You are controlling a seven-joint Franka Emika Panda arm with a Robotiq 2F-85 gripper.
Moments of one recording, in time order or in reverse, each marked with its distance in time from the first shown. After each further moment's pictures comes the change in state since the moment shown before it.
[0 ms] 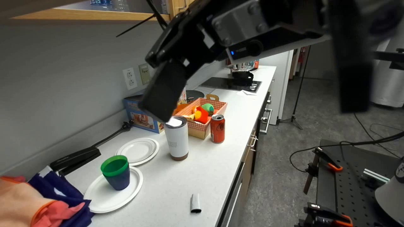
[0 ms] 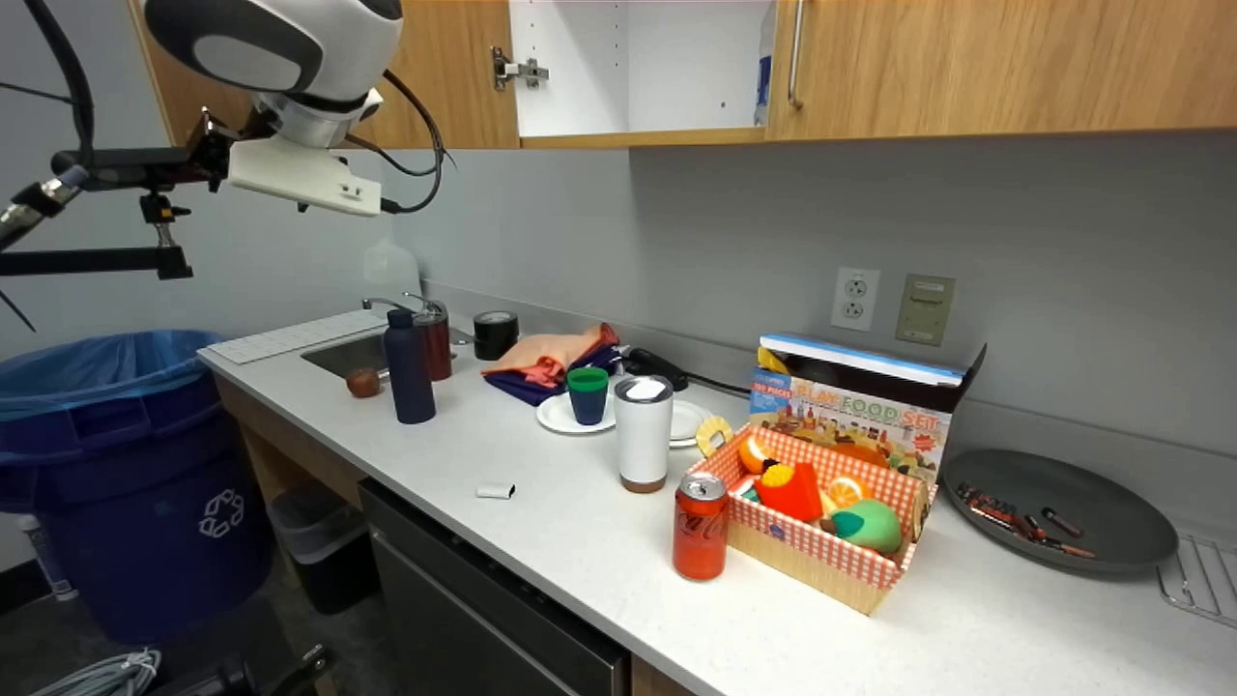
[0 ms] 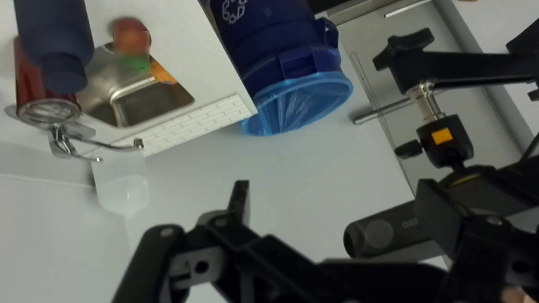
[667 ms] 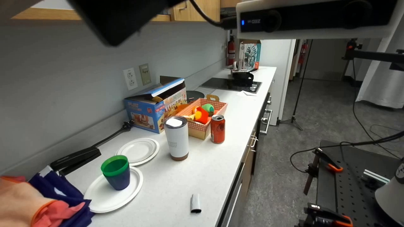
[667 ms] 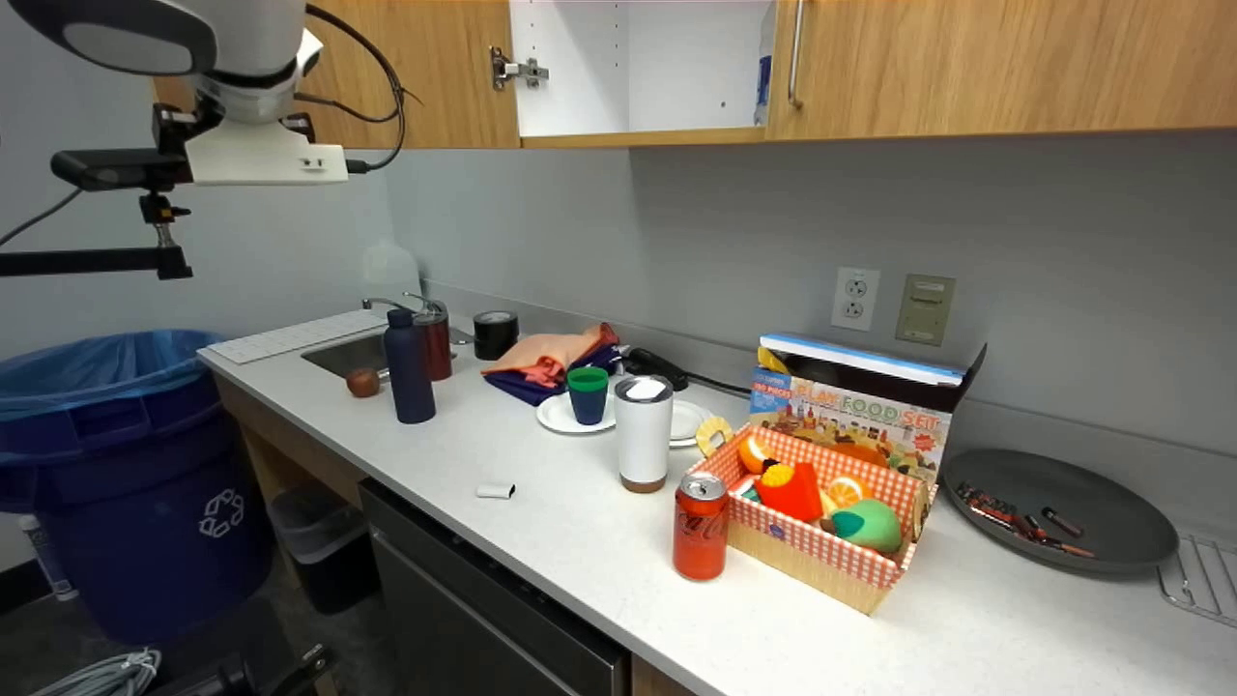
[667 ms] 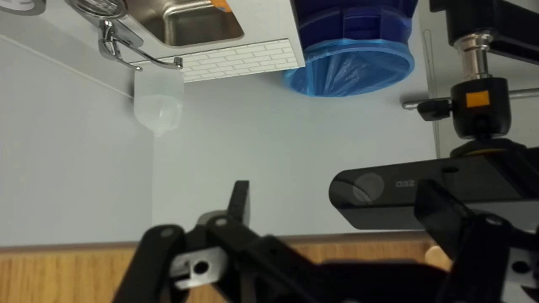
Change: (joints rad) arm -0.002 -0.132 0.147 -0.070 0.209 0.274 -0.220
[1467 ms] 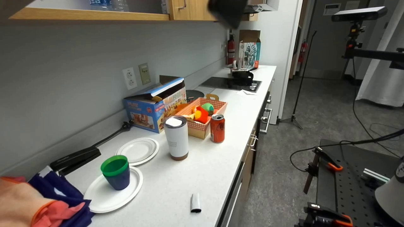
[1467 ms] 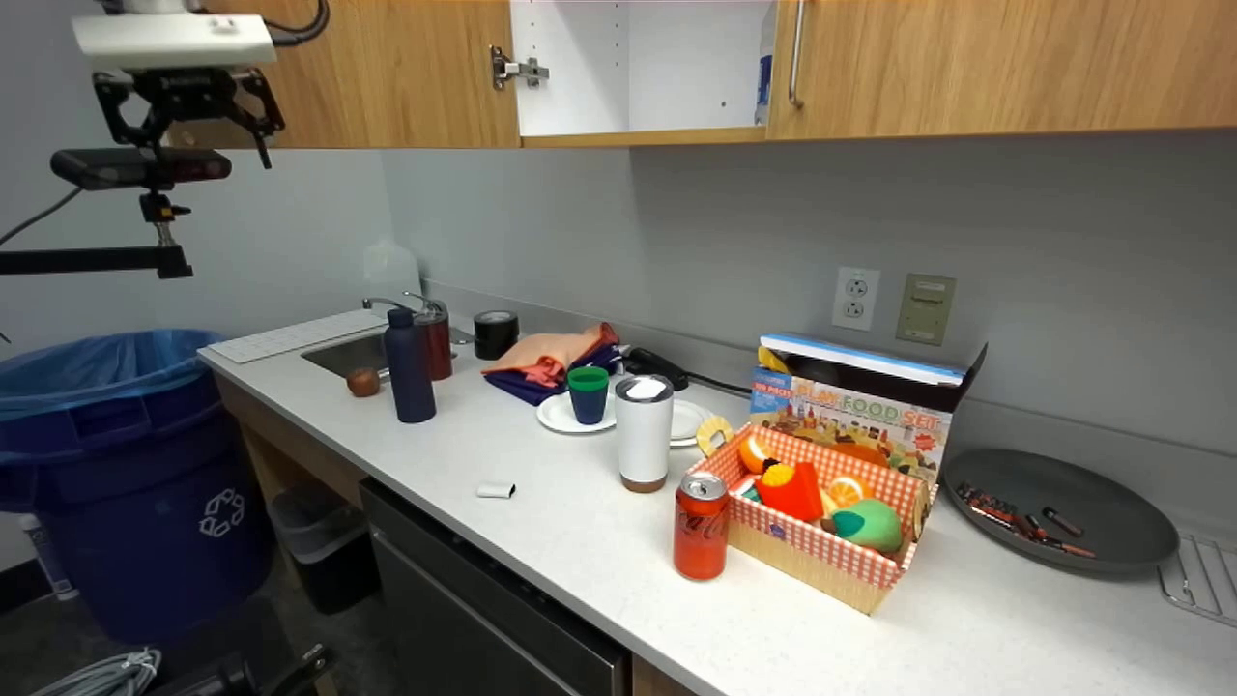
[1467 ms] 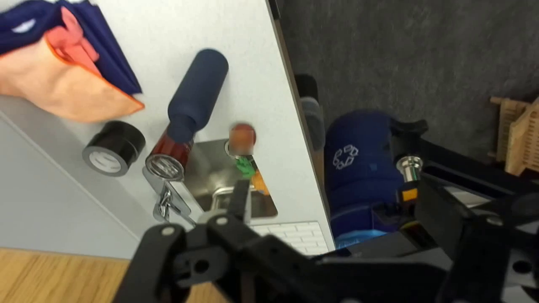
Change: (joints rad) arm -0.180 -0.124 0.190 0.154 -0.860 -0.247 0.717
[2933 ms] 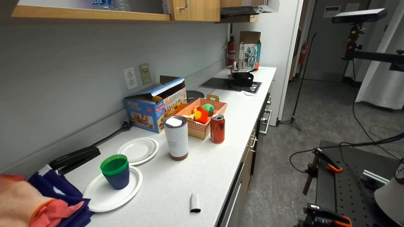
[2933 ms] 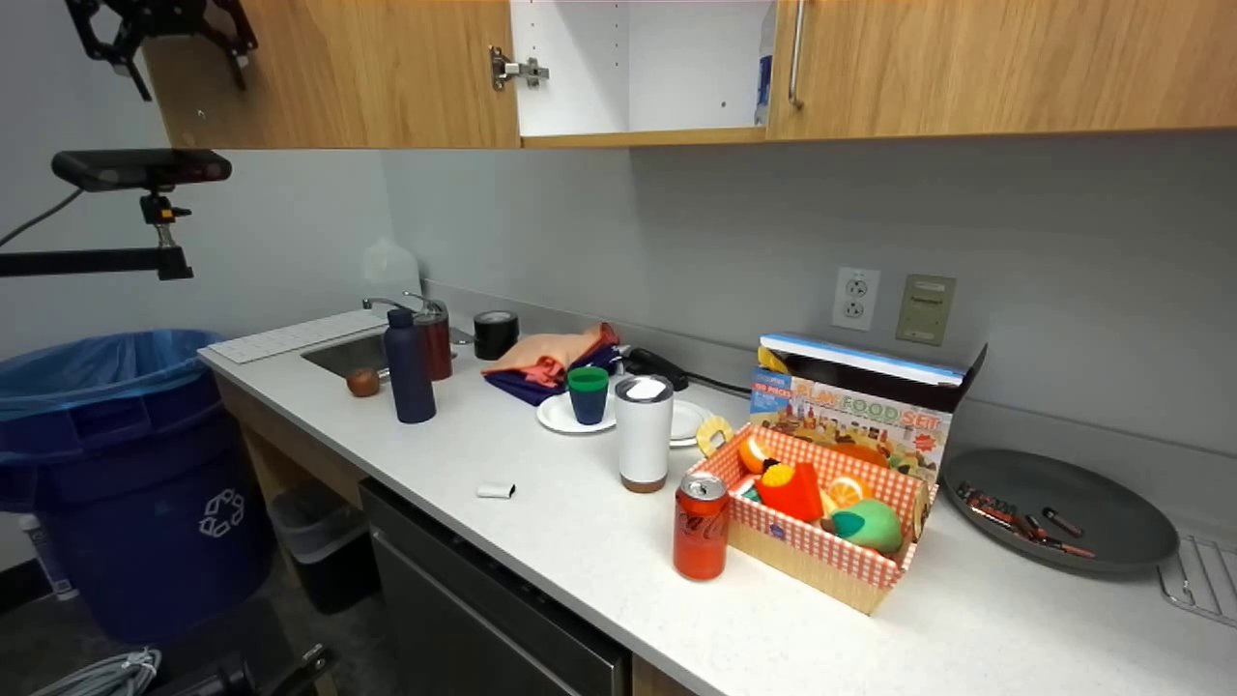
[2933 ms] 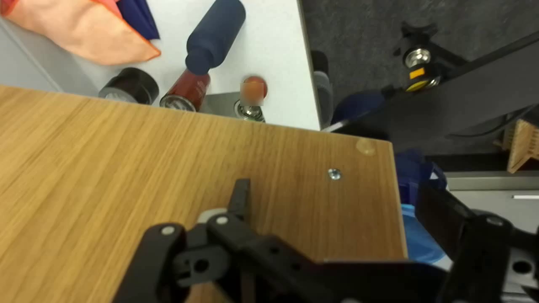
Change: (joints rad) arm 0.284 0.191 -0.178 0.267 -0.268 -0.008 0.200
